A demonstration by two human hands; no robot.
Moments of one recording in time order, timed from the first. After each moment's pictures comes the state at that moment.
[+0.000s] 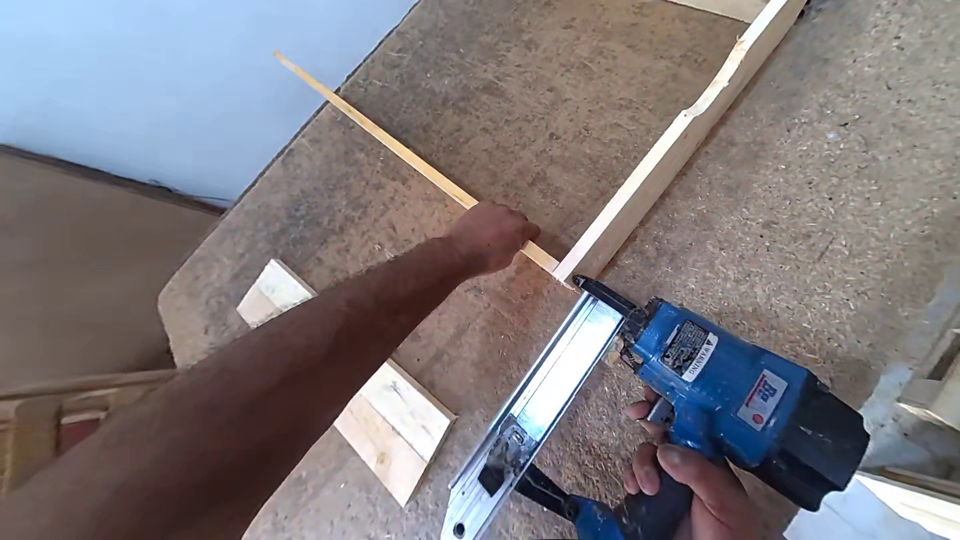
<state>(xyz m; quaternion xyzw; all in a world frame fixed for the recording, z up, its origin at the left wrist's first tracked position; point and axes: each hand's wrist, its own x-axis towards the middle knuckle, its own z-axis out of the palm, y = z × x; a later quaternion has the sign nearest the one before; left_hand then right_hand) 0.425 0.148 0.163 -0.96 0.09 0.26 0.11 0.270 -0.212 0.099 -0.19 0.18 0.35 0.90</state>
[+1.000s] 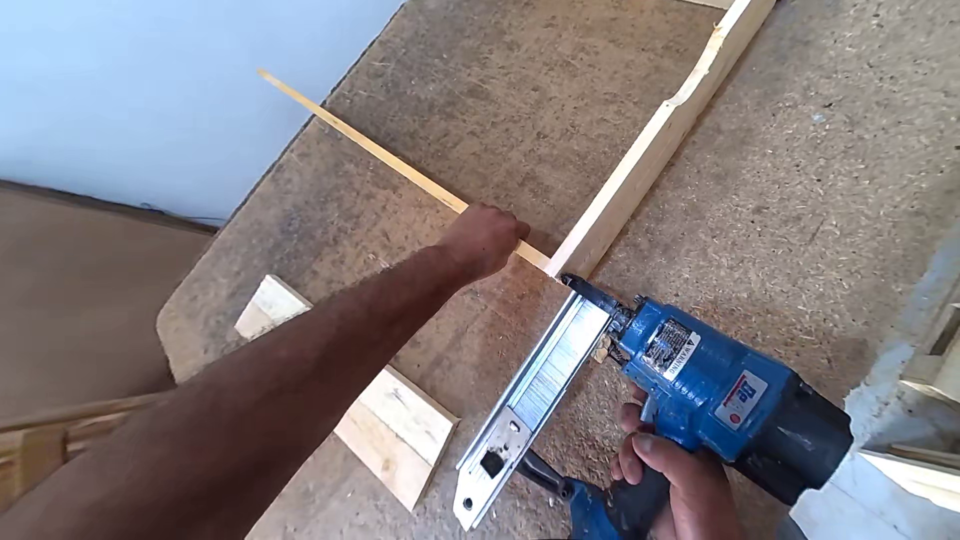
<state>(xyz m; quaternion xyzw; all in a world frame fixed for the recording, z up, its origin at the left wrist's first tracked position) 0.423 0.138 0.163 -0.95 0.06 0.26 0.14 0.264 -0.194 0.102 -0.29 0.22 0.34 0.87</state>
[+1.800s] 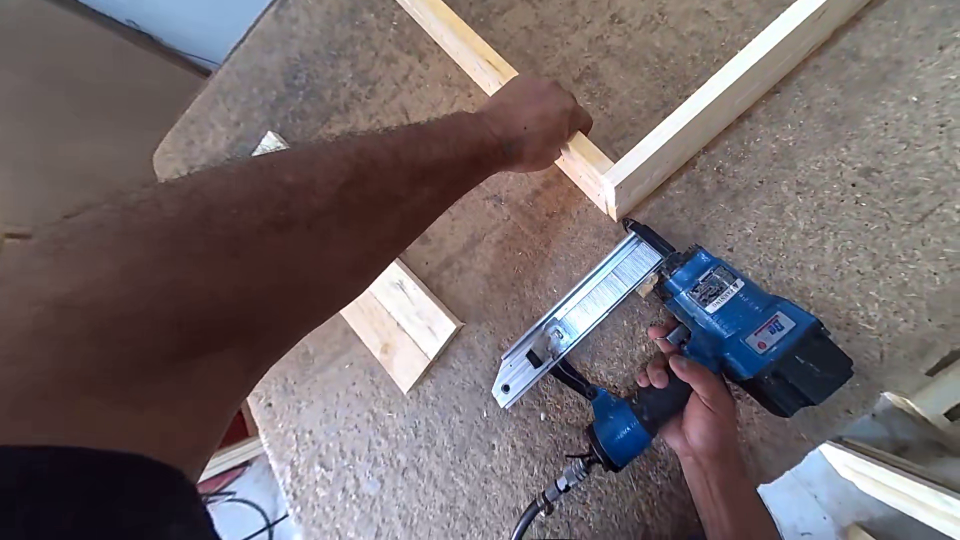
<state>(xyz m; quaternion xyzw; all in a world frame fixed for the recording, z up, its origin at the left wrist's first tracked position) 0.417 0.149 0.155 -0.98 0.08 0.19 0.06 0.268 -0.209 0.016 -0.29 0.21 0.35 0.87</state>
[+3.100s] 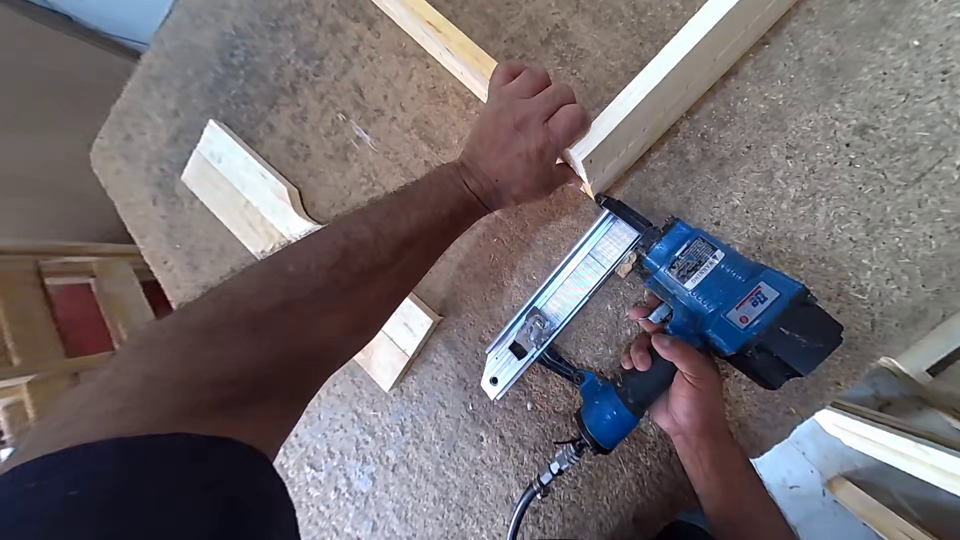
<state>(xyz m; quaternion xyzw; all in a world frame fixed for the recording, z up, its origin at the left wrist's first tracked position) 0.379 0.122 0.100 -0.97 0.19 -0.15 0.00 0.273 -0.210 0.013 -0.33 0.18 0.37 0.85</state>
